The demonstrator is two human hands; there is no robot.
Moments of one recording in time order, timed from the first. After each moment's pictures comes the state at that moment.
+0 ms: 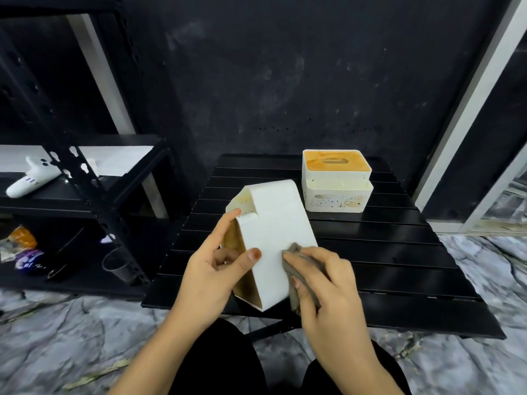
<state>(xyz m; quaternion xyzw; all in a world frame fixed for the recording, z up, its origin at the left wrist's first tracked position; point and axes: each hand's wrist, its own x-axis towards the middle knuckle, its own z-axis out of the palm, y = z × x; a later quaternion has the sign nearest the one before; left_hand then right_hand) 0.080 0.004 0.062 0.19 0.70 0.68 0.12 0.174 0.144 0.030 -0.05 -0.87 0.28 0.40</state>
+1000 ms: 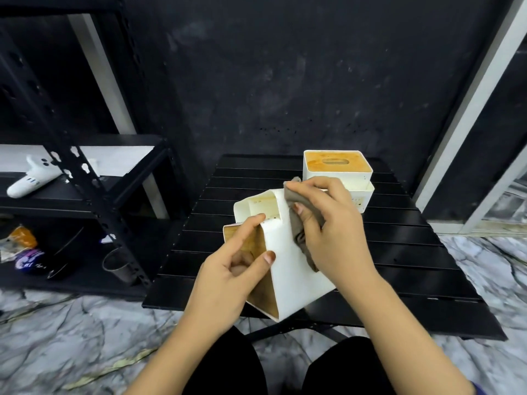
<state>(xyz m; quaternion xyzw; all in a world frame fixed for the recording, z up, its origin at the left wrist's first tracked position) 0.092 0.015 0.067 0.24 0.73 0.63 0.10 0.120 0.174 0.092 -0.03 -0.85 0.33 0.40</state>
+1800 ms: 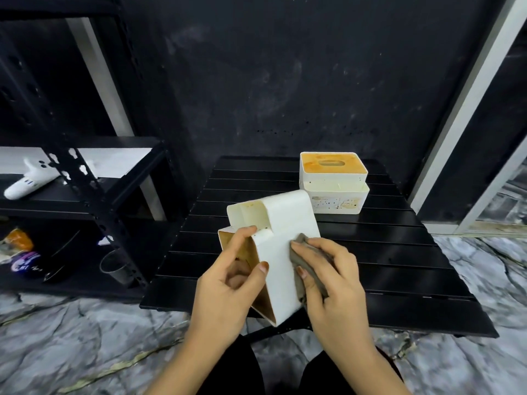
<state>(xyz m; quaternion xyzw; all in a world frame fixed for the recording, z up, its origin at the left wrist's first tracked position) 0.103 0.016 0.048 0.22 0.71 0.66 0.04 0.170 0.154 0.033 -0.05 -0.85 0.31 0.41</state>
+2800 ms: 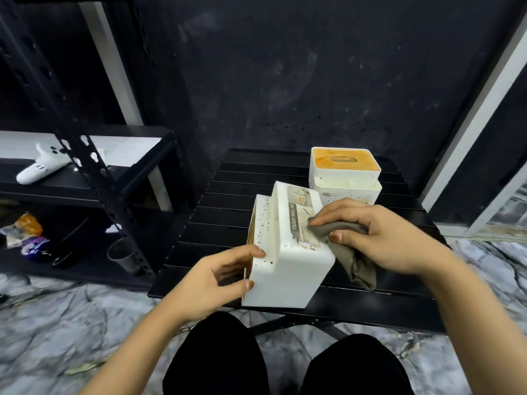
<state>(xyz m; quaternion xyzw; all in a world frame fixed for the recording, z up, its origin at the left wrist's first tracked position) 0.052 -0.024 0.030 0.36 0.70 0.58 0.21 0.145 0.230 0.116 0.07 -0.92 0.39 0.05</state>
